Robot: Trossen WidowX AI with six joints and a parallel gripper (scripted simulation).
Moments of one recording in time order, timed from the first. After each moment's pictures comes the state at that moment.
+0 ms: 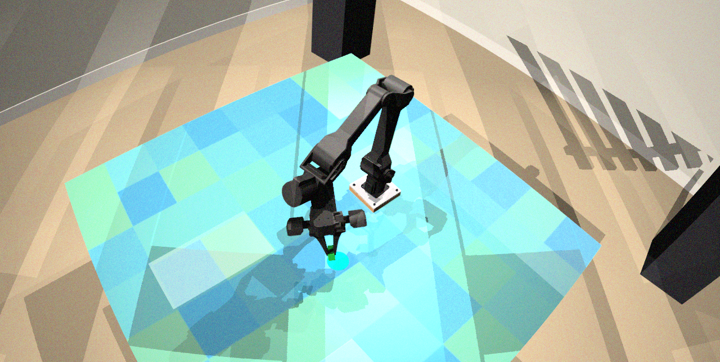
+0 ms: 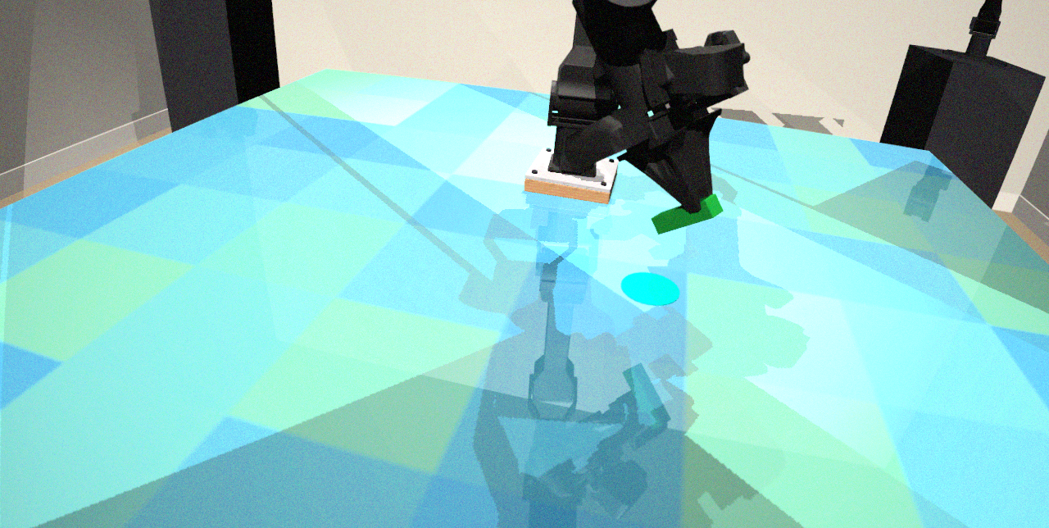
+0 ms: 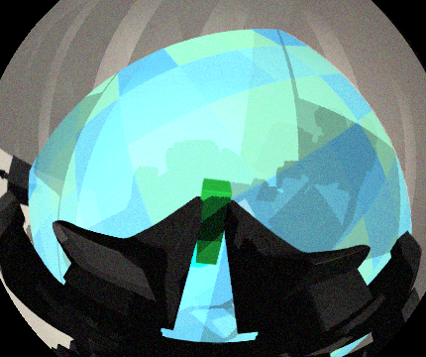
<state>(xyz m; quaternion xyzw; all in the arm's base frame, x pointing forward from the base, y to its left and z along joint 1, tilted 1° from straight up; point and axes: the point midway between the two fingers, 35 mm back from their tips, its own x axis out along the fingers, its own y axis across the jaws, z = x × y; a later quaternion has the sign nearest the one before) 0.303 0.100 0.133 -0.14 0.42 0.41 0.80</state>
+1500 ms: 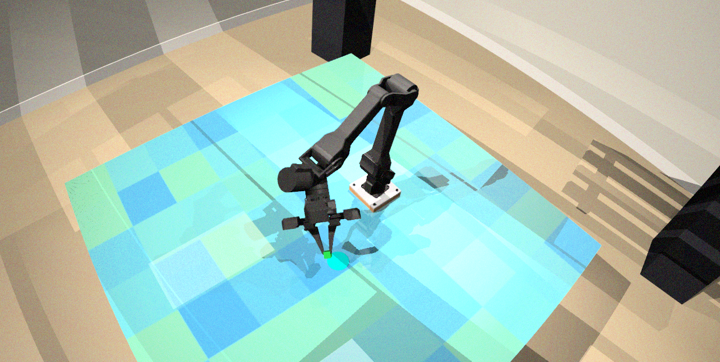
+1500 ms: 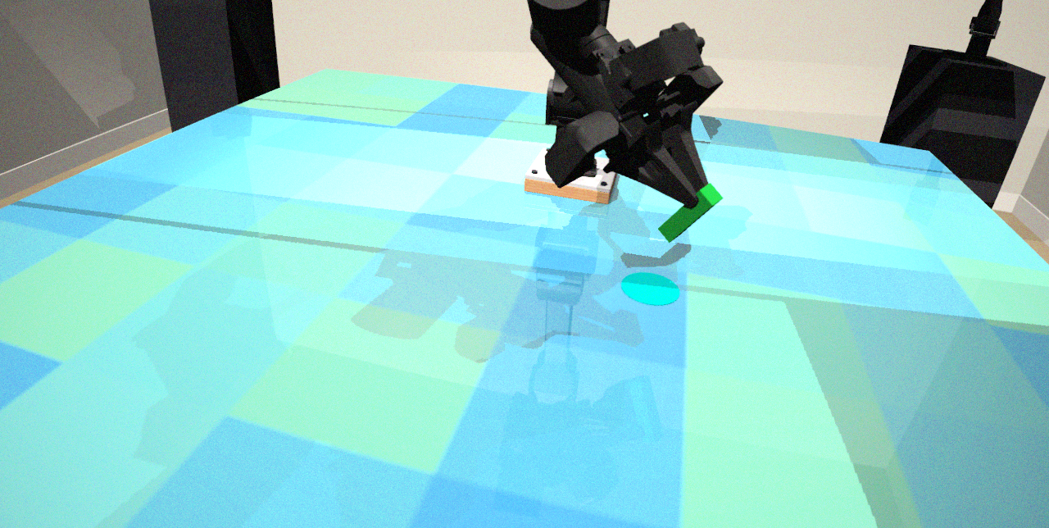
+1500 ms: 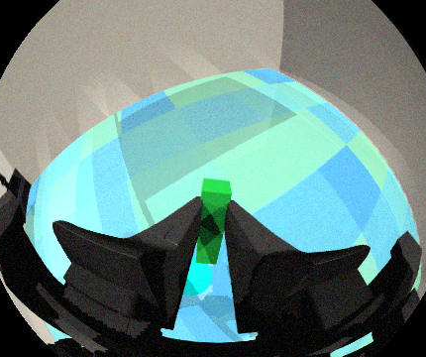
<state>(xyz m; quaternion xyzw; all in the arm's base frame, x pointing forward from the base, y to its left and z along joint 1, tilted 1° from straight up) 0.309 0.089 0.136 -0.06 0.30 0.43 0.85</state>
